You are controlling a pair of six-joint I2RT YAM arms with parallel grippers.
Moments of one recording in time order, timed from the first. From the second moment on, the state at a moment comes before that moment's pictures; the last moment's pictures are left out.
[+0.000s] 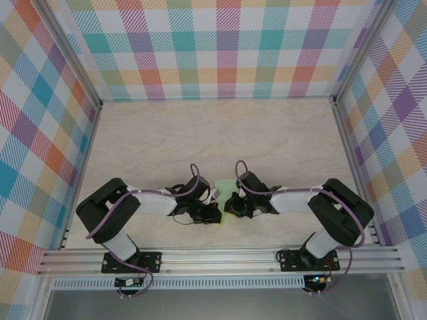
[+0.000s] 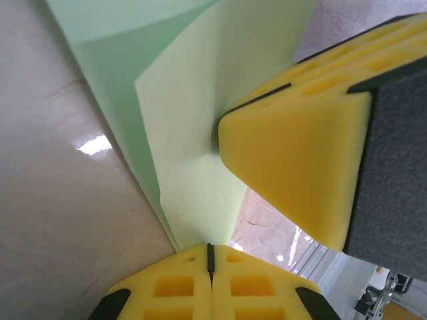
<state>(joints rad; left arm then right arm) -0.84 1.63 0.62 -0.01 0.60 -0.80 0.79 1.56 0.56 0.01 -0.43 1.10</state>
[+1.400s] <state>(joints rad) -0.78 1.47 0.70 -0.13 0.42 -0.81 0.84 1.53 0.51 0.08 -0.42 1.09</state>
